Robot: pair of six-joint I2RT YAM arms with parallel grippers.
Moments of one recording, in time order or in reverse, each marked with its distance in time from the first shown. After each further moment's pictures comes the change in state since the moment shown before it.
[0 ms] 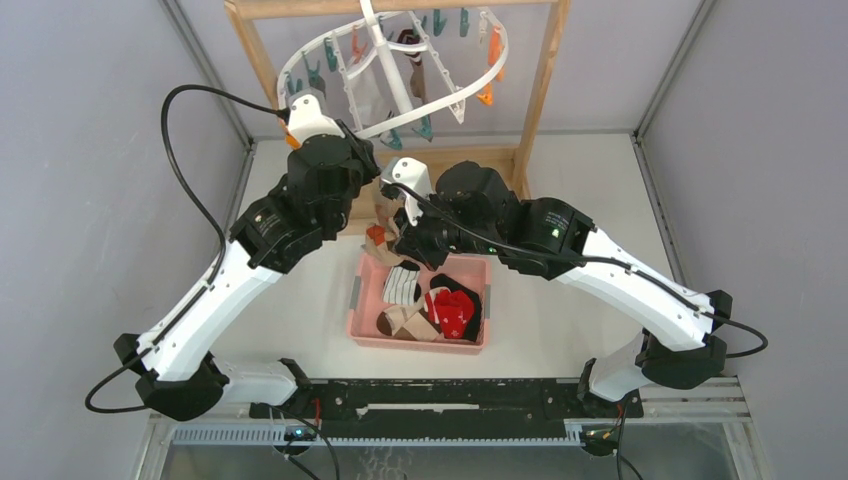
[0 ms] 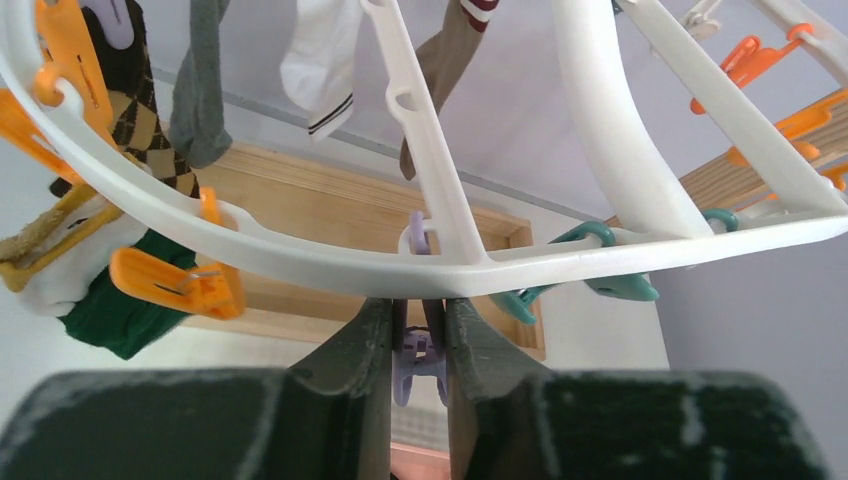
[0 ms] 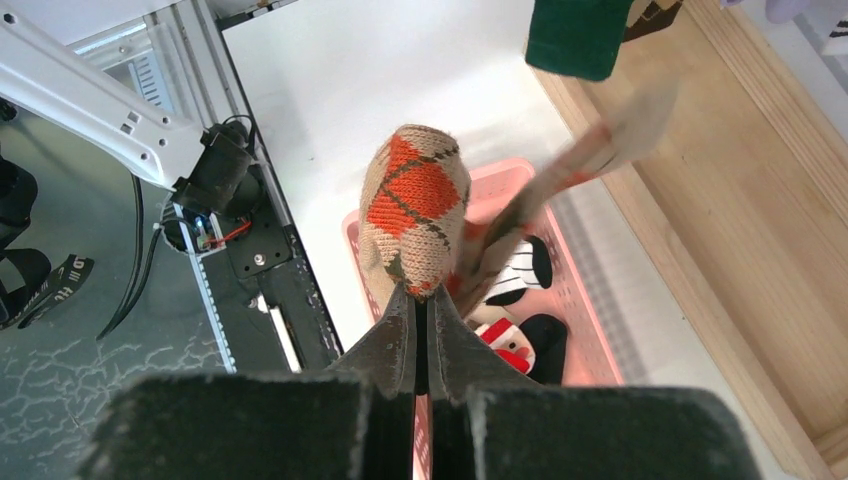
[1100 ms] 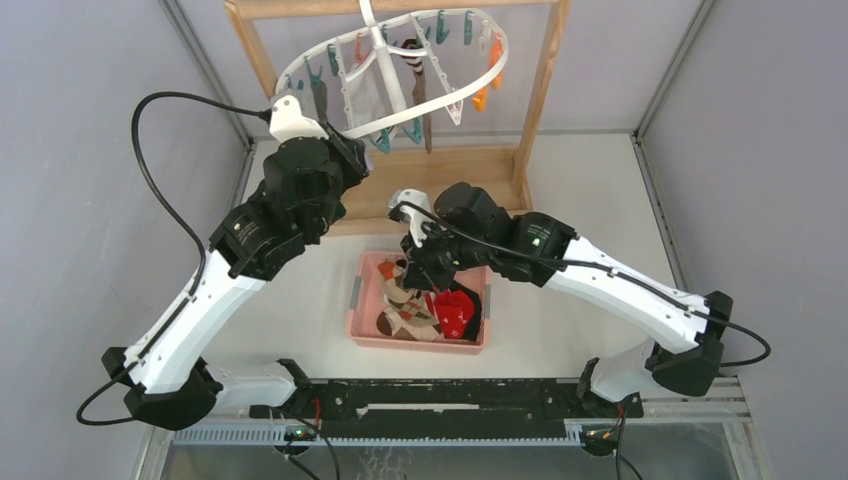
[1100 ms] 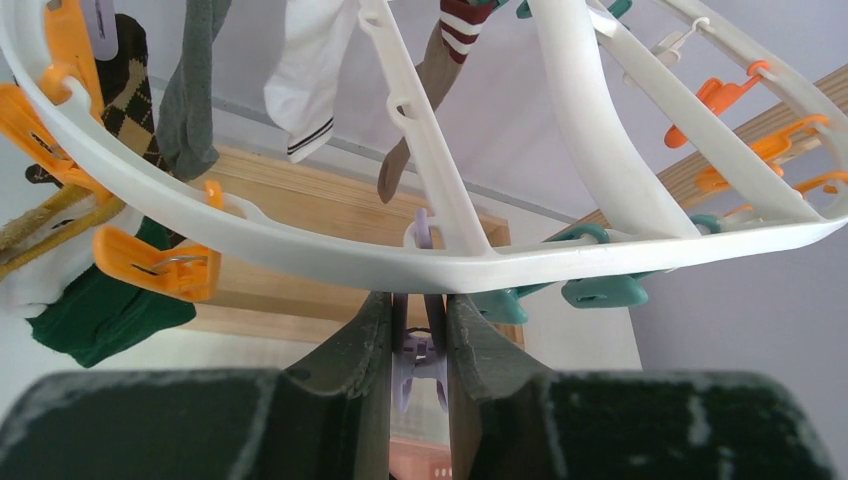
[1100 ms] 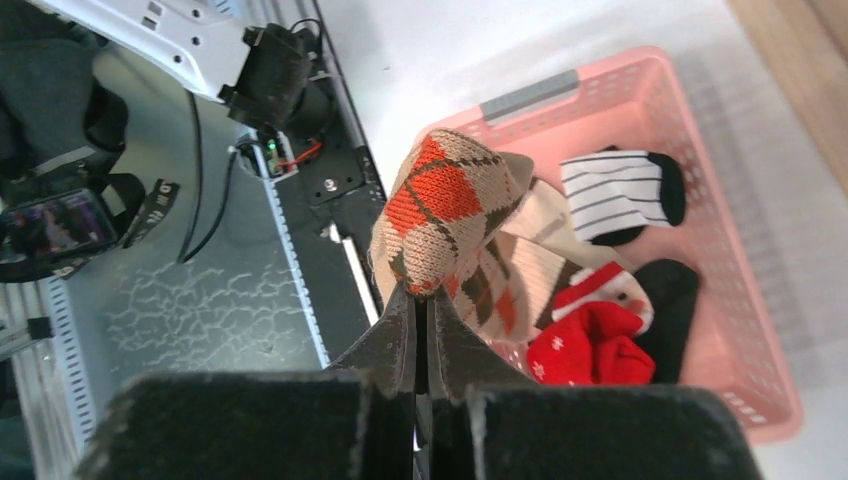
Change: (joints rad) left arm 0.020 -0.054 -0.002 -0.016 0.059 -0.002; right arm -0.074 -0.079 -0.291 0.074 -0.220 0.113
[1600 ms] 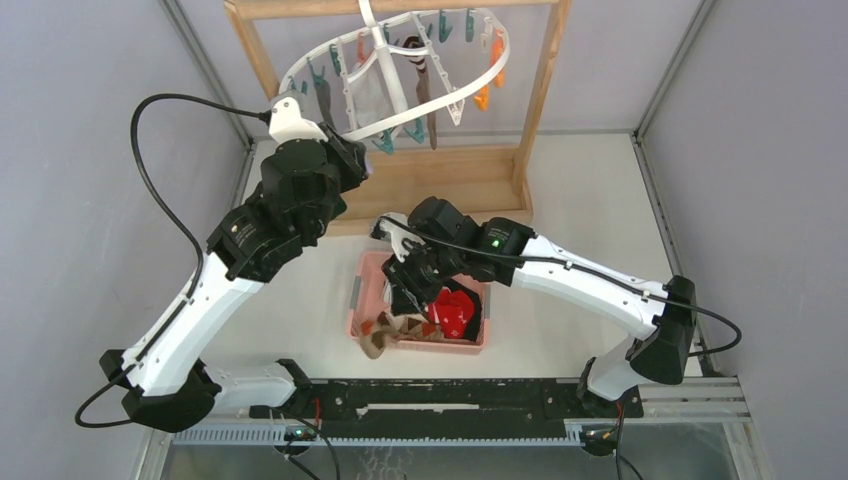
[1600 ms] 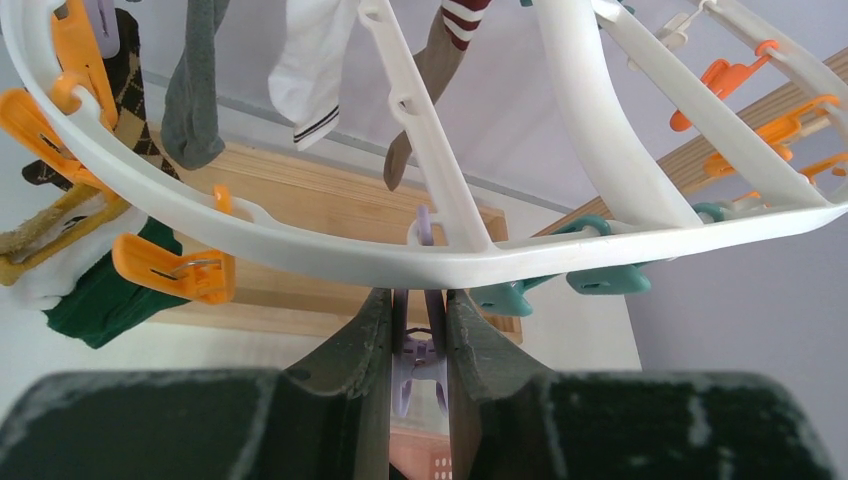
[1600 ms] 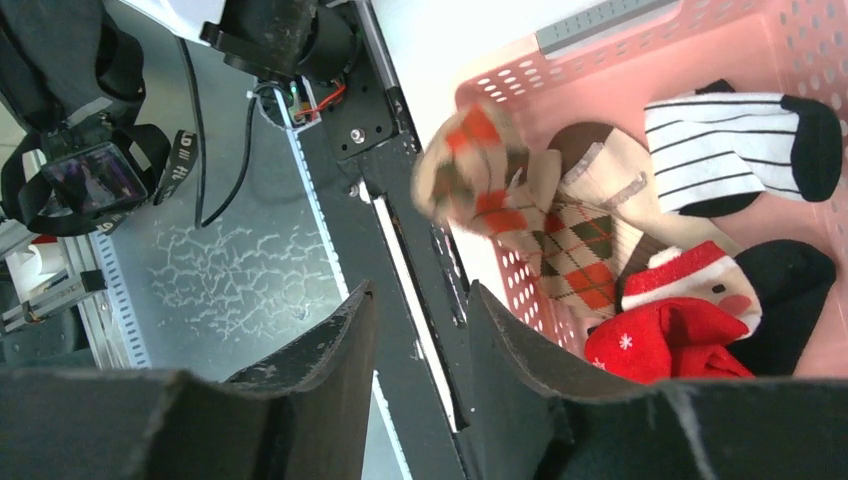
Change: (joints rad) left arm 0.003 -0.017 -0.012 -0.008 0.027 0.000; right arm 0.001 0.129 -0.062 0.037 -0.145 0.060
